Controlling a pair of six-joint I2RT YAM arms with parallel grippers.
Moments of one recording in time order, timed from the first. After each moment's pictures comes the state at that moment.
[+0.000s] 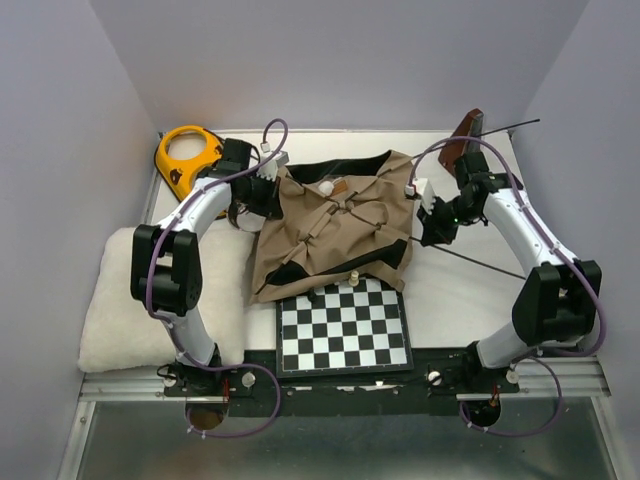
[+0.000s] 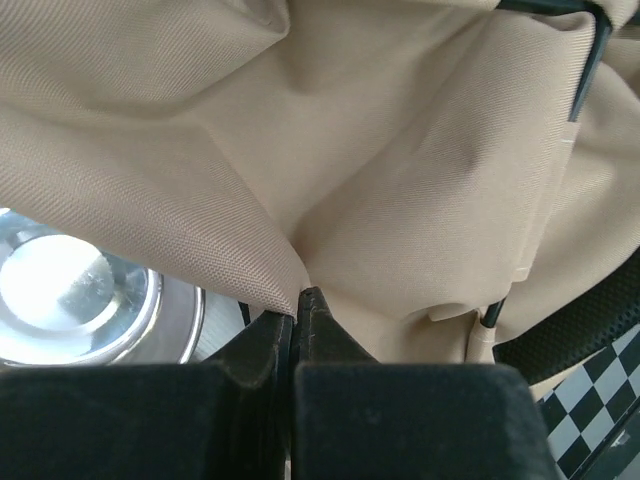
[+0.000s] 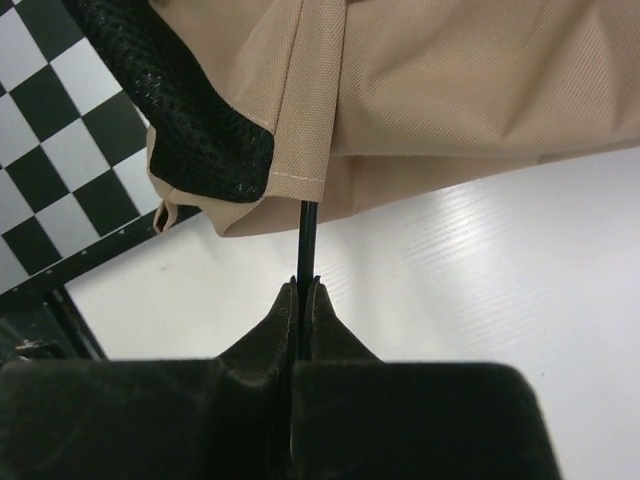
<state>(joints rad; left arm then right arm) -0.19 1.80 1.40 -0.60 0.57 0.14 0.12 1.52 1.27 -1.05 -0.57 -0.94</state>
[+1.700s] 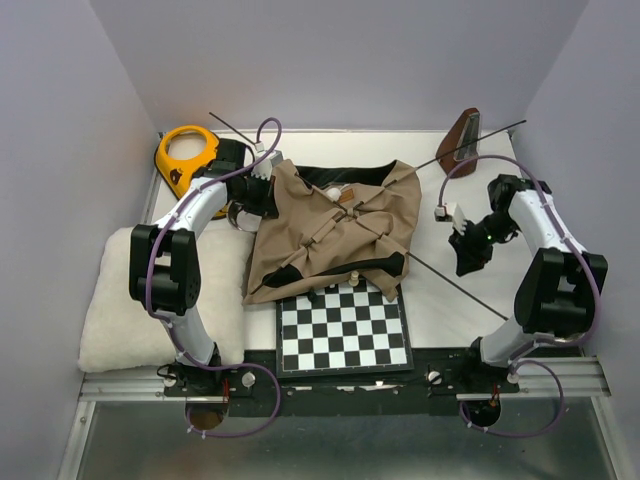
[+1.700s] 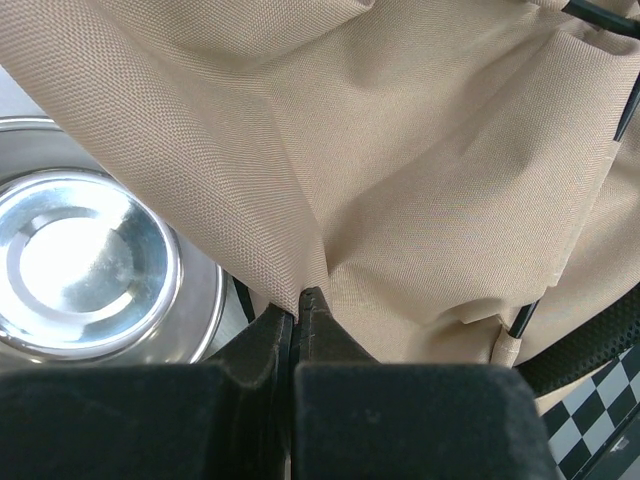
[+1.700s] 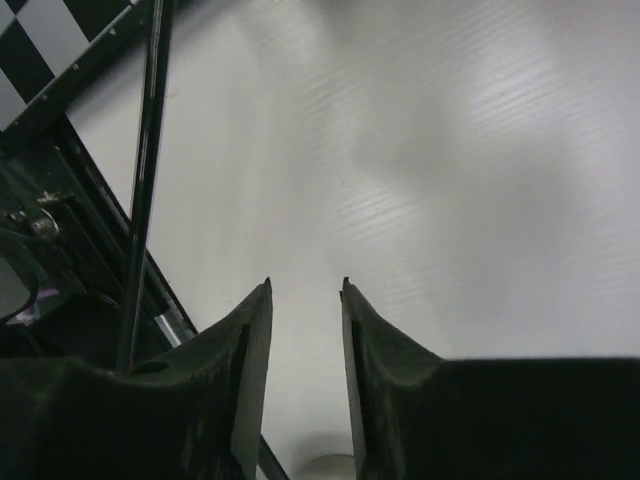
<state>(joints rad) -0.15 1.78 1.38 -0.59 0.57 0.13 -0.15 1.59 1.21 -1.32 -0.49 -1.25</state>
